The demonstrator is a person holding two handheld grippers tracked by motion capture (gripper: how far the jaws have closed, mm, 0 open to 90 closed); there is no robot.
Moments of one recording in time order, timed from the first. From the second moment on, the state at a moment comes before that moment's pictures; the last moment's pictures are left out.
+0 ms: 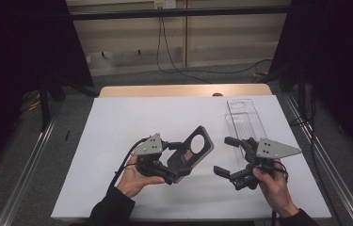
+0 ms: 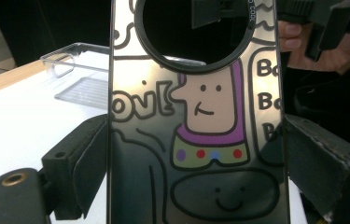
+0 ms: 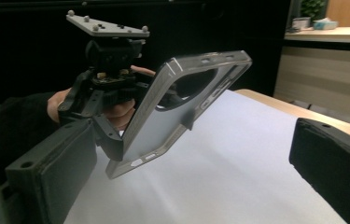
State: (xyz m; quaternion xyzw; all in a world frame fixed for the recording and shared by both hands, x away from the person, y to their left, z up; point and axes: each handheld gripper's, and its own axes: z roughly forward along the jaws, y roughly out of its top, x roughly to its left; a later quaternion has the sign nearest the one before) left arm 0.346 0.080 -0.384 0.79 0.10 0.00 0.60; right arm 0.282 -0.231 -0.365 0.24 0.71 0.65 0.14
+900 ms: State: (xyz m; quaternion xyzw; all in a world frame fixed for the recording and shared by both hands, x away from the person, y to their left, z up) left arm 0.347 0.093 -0.377 0.79 0.09 -0.03 0.60; right arm 0.324 -0.197 -0.355 0.17 0.72 0.67 0.05
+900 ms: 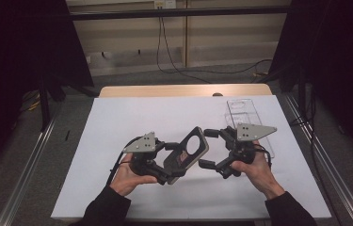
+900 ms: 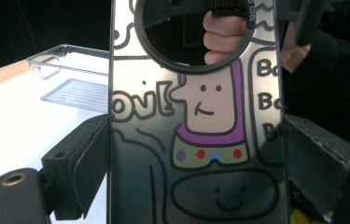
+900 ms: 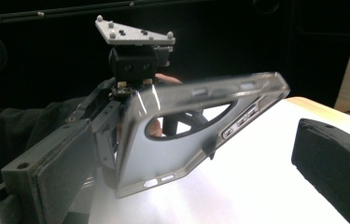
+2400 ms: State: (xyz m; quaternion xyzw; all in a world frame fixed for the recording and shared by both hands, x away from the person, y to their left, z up) left arm 0.346 0.089 -0.382 0.81 0.06 -0.07 0.58; right arm 0.348 -0.184 -0.361 0.07 0.76 0.65 -0.03
